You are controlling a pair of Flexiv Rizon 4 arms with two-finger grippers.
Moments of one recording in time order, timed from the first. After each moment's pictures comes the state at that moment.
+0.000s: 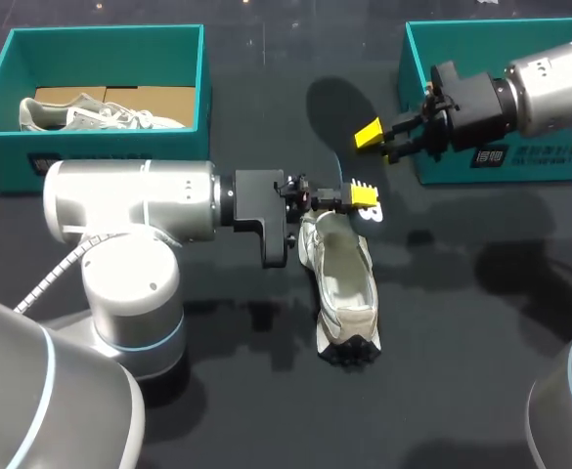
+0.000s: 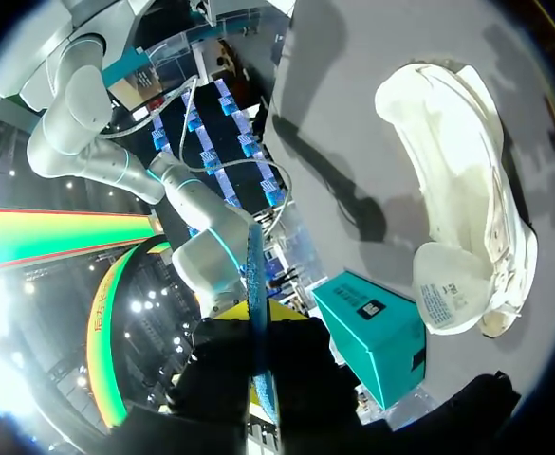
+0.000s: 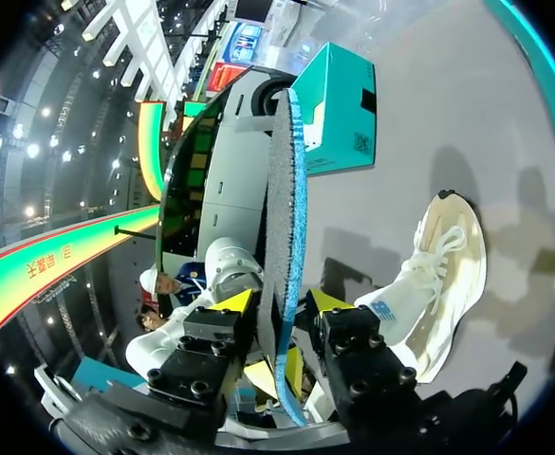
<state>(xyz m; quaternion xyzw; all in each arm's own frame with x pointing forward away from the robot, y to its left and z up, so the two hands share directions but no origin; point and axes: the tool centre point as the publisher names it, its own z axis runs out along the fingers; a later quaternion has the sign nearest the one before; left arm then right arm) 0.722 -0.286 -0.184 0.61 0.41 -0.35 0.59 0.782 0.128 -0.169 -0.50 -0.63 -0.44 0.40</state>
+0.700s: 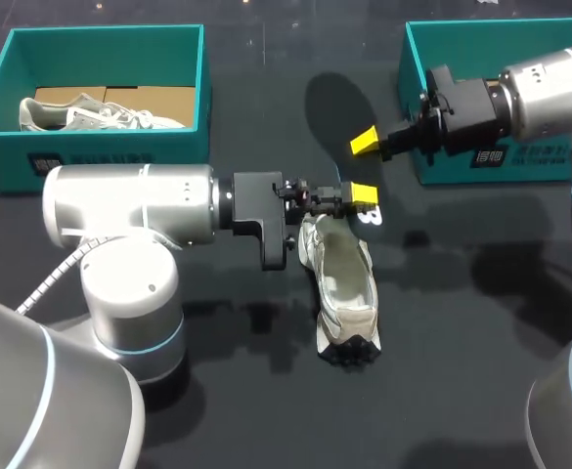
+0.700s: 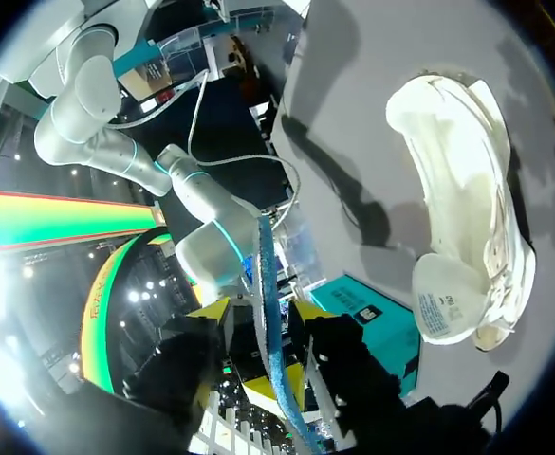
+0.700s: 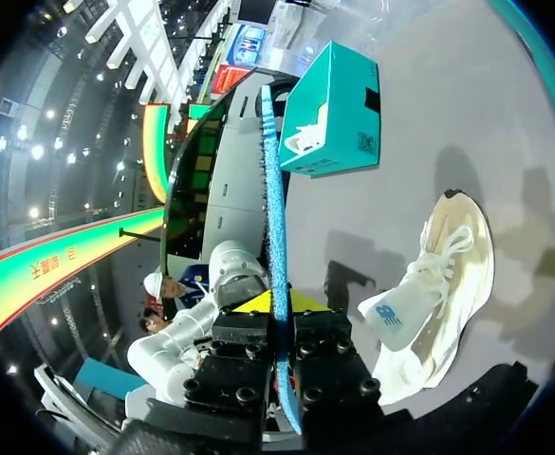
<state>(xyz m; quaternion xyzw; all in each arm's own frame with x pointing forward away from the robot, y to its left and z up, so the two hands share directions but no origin) 0.722 -0.282 -0.182 0.59 0.43 -0.37 0.58 0.781 0.134 -0.173 -0.50 -0.62 -0.45 0.41</state>
